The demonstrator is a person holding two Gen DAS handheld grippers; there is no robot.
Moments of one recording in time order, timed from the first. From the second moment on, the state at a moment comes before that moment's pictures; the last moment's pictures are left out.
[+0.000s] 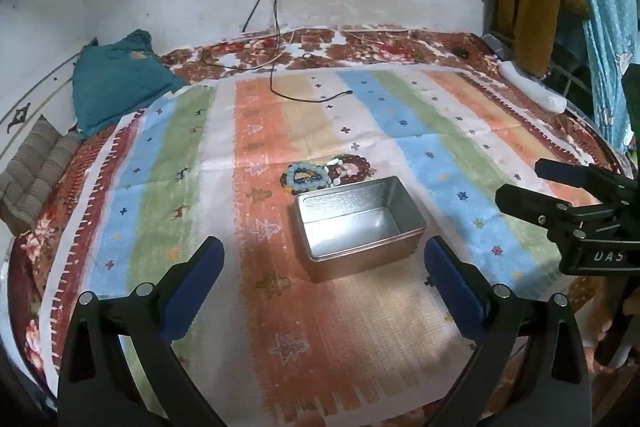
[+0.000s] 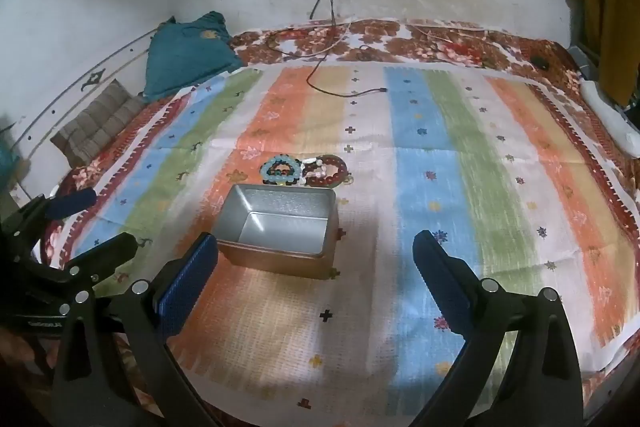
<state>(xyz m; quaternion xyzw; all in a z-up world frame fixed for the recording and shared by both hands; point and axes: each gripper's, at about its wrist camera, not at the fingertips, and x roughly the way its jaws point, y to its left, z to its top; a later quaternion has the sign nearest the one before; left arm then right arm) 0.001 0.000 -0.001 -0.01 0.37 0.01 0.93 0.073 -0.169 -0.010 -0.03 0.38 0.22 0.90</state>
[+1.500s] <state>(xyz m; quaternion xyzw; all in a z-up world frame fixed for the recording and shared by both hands) 0.007 -0.003 -0.009 0.00 0.39 0.03 0.92 0.089 -0.165 -0.018 -0.05 0.39 0.21 0.89</state>
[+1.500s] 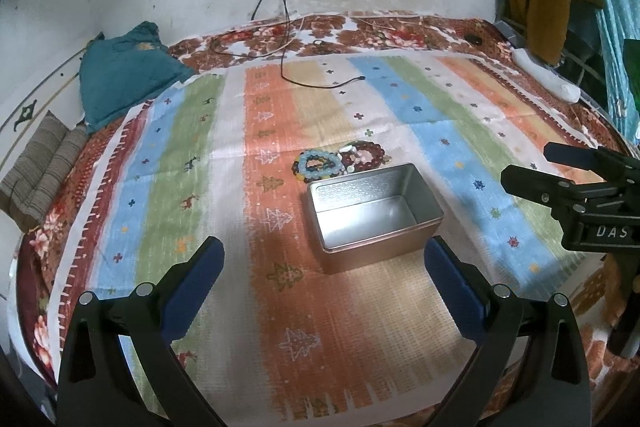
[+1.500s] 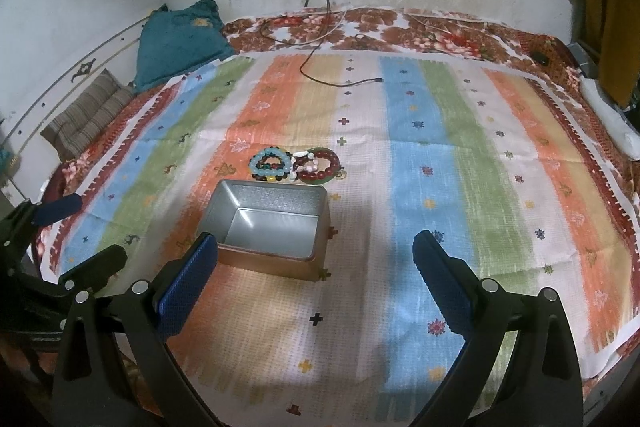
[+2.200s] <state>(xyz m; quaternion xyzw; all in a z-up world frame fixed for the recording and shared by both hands) 0.041 0.011 -0.014 0.01 0.42 0.05 0.91 0.119 -0.151 -0.020 -0.09 0.41 0.20 0.88</state>
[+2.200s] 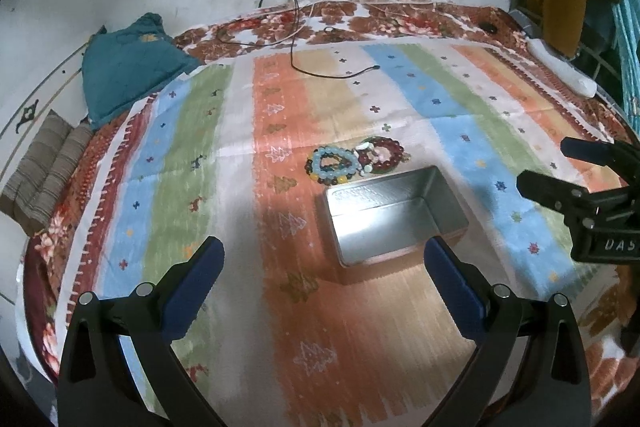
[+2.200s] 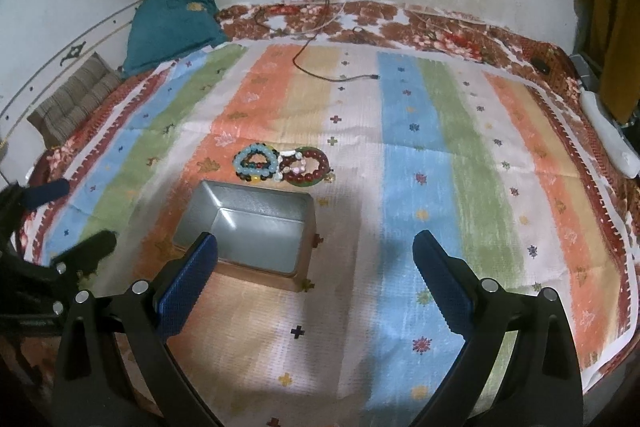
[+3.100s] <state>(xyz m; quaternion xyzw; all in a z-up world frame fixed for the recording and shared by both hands) 0.119 0.027 -0.031 0.00 0.48 0.01 0.88 0.205 -0.117 -0.033 -0.07 0.47 0.22 0.85</state>
